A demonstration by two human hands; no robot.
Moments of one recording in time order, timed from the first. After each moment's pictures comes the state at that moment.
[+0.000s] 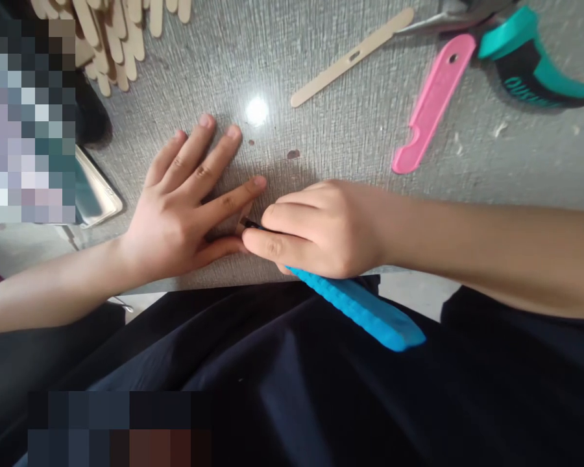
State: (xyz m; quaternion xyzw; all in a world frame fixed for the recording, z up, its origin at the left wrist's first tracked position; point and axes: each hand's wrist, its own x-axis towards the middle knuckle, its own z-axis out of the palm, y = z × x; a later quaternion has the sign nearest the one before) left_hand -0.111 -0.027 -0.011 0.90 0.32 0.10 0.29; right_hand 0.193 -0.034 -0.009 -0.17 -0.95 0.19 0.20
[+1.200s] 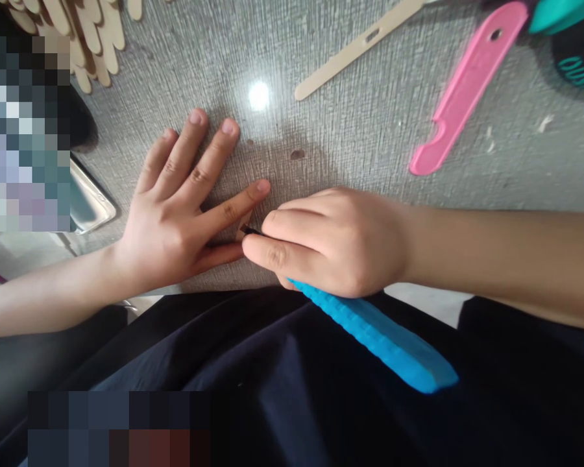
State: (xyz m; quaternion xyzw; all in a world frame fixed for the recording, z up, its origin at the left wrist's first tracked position) left_hand -0.109 -0.028 -0.012 0.90 0.33 0.09 0.27; right_hand 0.188 -0.040 -0.012 -0.20 -0.91 0.25 0.26
